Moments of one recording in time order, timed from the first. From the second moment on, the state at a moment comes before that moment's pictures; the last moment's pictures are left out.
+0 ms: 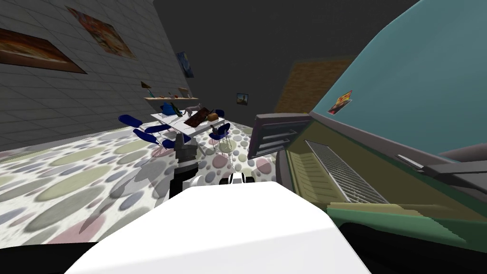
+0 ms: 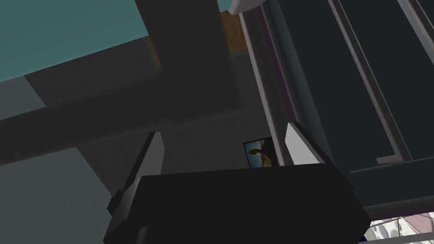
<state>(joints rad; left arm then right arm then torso) 0.53 -0.02 0.01 -2.21 0.10 -0.52 -0.11 1.65 -0.48 -1.40 -2.43 0.10 0.04 1.04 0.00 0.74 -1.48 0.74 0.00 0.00</state>
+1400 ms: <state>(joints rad) 0.53 -0.02 0.01 -2.21 0.10 -0.52 -0.11 1.68 -0.56 -1.47 -2.46 0.03 -0.04 0.97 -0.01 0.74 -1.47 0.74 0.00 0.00</state>
